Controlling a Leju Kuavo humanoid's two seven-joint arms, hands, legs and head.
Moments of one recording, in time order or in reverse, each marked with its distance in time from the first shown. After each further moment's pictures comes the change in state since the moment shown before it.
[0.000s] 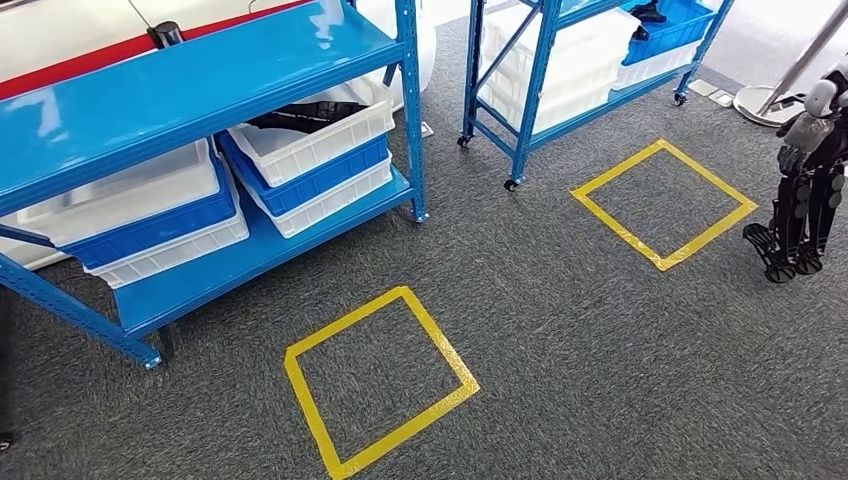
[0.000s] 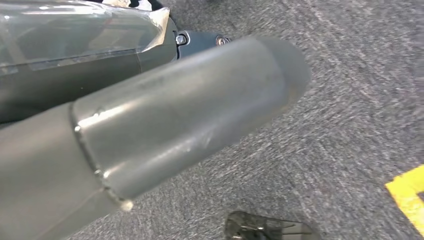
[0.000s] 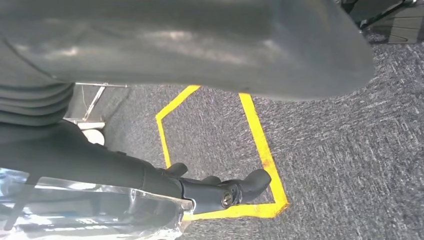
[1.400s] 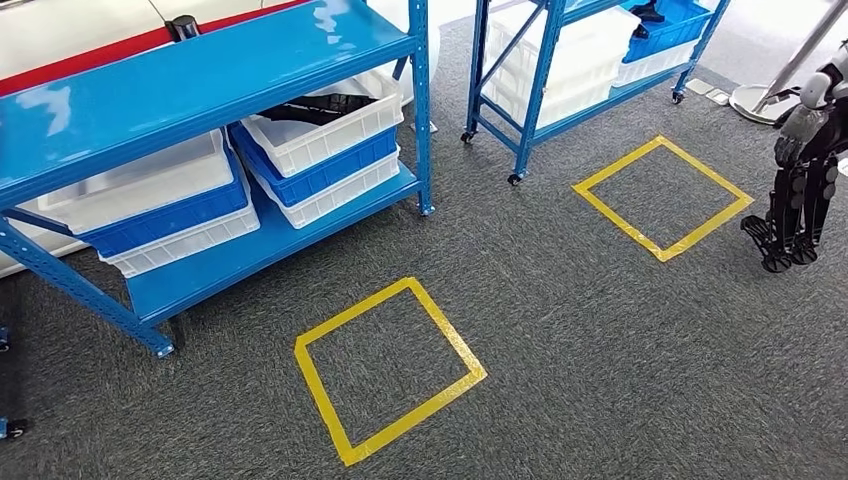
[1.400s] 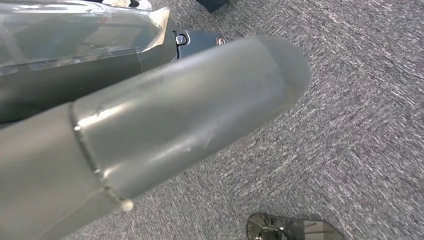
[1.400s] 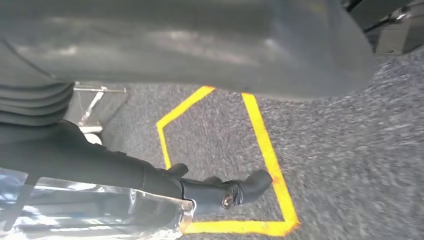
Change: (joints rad) left arm 0.003 0.000 -0.052 0.000 -0.051 -0.006 0.053; right arm 0.005 -0.006 0.017 0.000 -0.001 0.002 -0.006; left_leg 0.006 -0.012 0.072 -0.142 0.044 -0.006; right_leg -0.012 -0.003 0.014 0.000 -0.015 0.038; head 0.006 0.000
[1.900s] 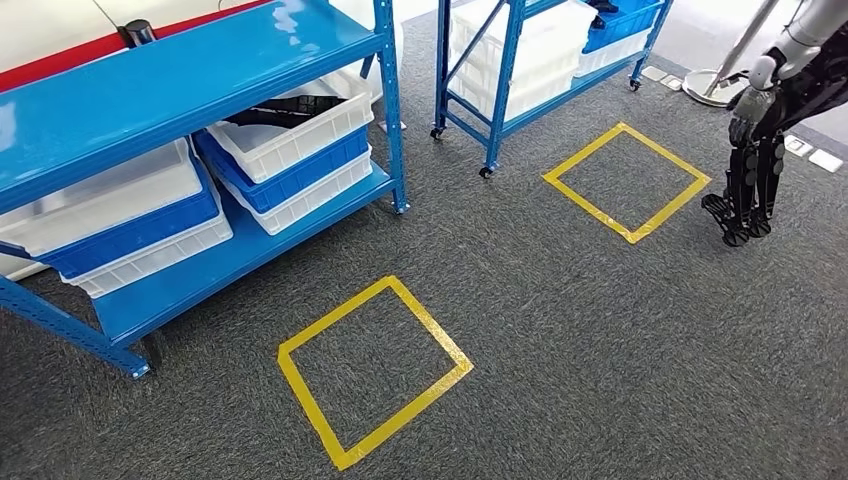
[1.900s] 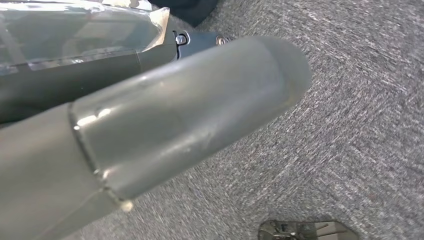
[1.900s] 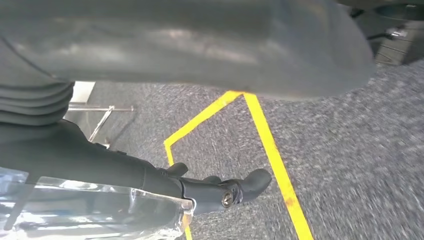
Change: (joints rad) left arm 0.003 0.008 -0.025 -0.002 -0.026 -0.032 0.038; right arm -0.011 0.003 0.022 -0.002 0.008 0.023 0.011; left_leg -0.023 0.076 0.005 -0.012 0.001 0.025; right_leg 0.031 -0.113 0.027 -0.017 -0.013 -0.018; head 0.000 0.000
